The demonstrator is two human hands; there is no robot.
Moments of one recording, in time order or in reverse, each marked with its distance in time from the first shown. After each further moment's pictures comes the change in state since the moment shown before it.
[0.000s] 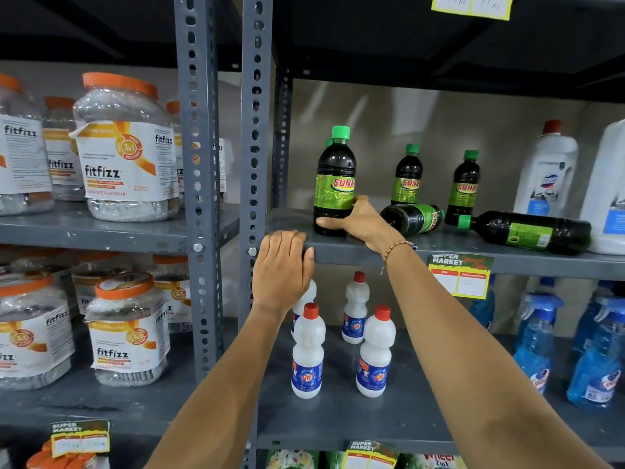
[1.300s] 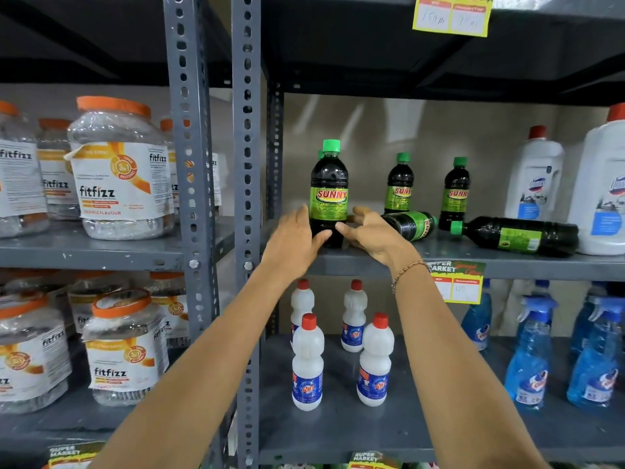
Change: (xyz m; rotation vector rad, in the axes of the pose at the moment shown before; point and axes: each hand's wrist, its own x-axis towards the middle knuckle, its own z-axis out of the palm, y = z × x) left_hand 0.082 0.017 -0.030 -0.287 -0.605 -0.170; right_hand -0.013 0.003 -0.019 0.138 0.013 0.077
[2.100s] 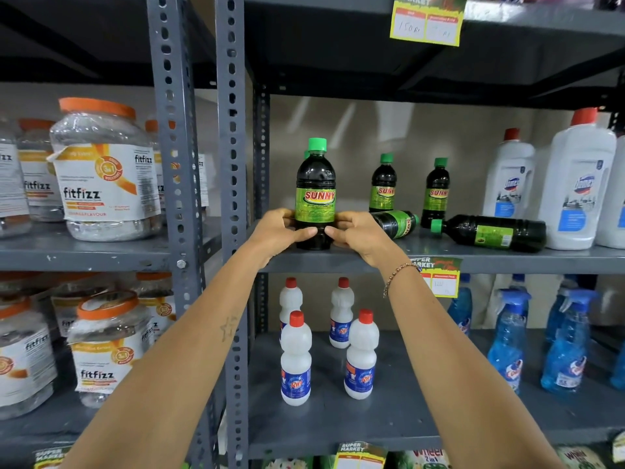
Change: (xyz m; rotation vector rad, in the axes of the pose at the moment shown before) left_hand 0.015 -0.008 -0.012 -0.859 -0.185 -0.222; right_hand -0.026 -0.005 -0.002 0.017 0.010 -0.061
